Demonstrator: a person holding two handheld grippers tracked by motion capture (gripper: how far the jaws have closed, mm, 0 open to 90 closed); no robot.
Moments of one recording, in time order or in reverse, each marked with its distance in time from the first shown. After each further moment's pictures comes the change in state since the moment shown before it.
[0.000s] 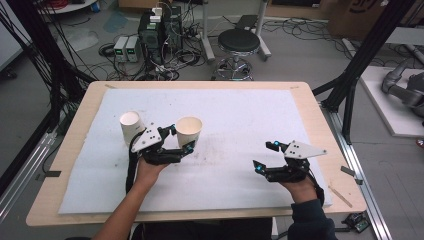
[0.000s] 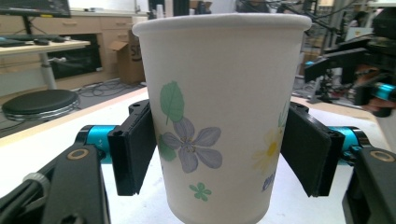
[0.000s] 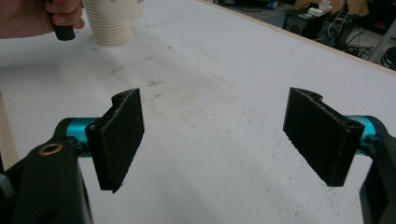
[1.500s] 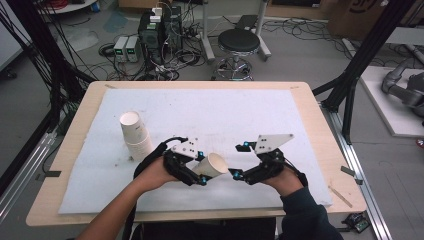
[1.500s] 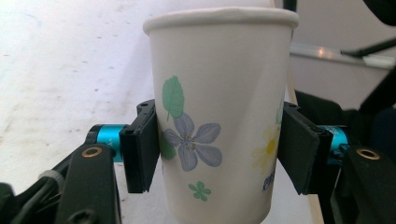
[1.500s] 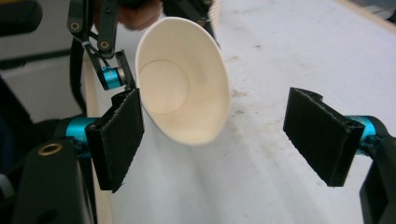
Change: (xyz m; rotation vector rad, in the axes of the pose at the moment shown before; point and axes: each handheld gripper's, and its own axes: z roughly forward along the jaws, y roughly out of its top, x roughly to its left) left arm -0.042 0.015 0.036 0.544 -0.444 0.128; right arm 0.029 0.047 0.039 0.121 0.285 -0.112
